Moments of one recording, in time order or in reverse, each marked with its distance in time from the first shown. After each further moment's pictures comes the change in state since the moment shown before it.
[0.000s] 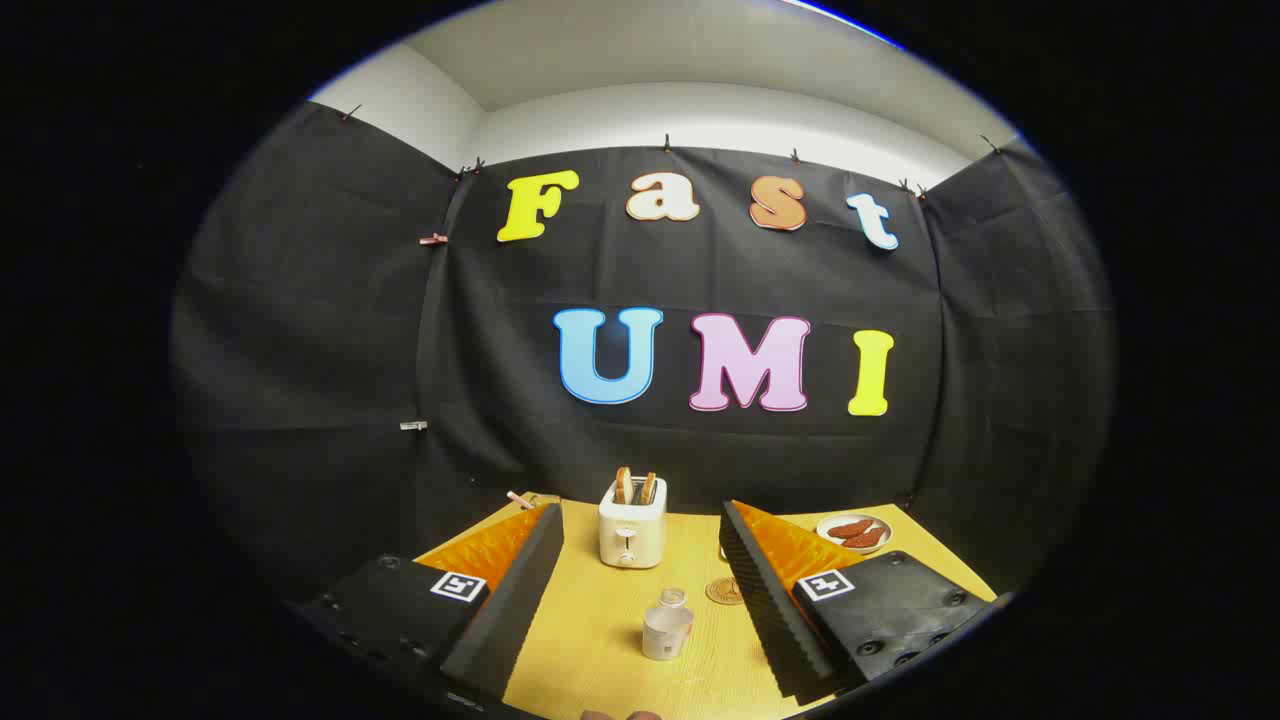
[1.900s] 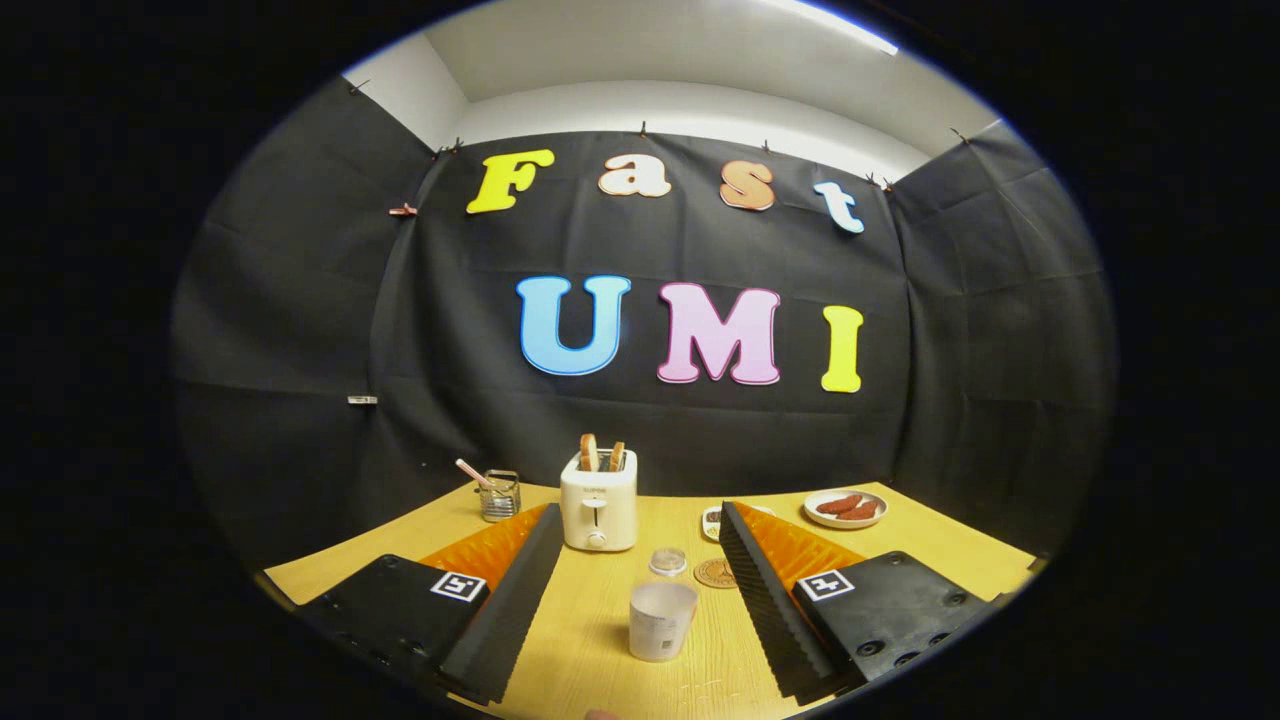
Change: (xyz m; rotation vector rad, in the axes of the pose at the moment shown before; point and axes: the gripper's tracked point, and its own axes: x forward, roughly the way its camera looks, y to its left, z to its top) arm 0.049 -0.013 -0.140 0.002 -0.027 -0.161
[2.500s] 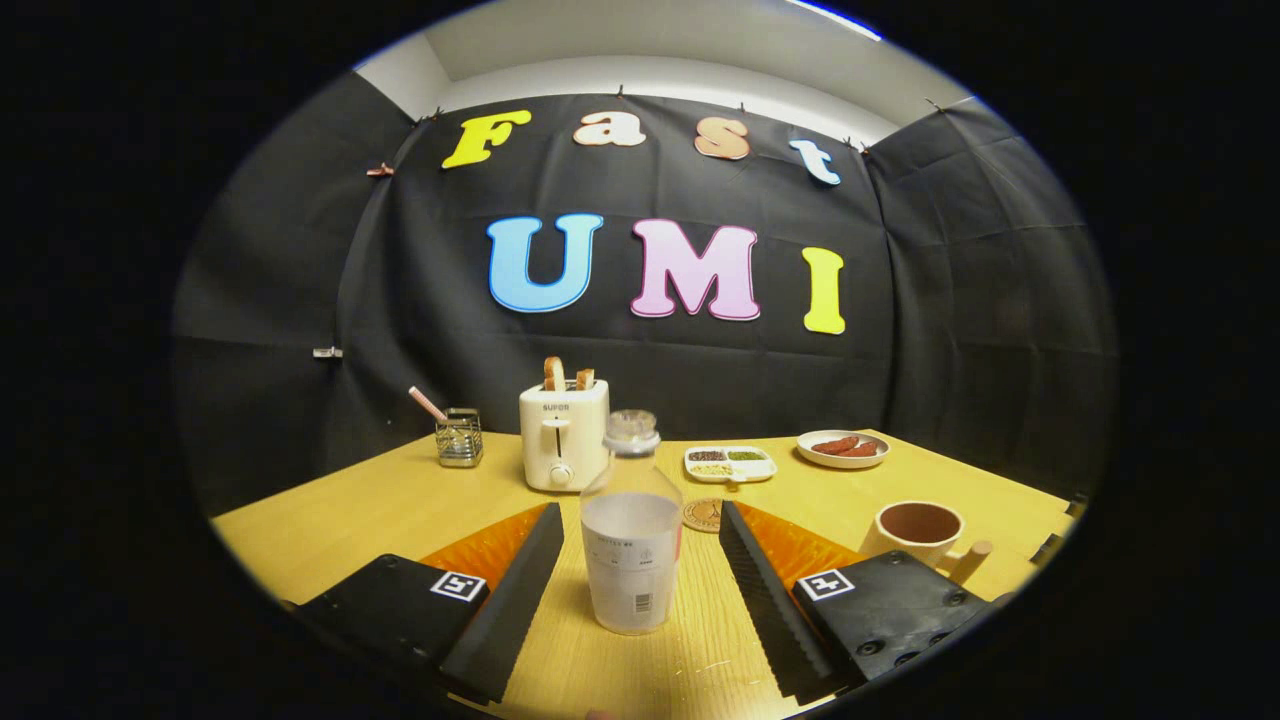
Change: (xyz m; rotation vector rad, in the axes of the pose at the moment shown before) arm 0.038 -0.018 -0.129 -0.012 0.073 -0.022
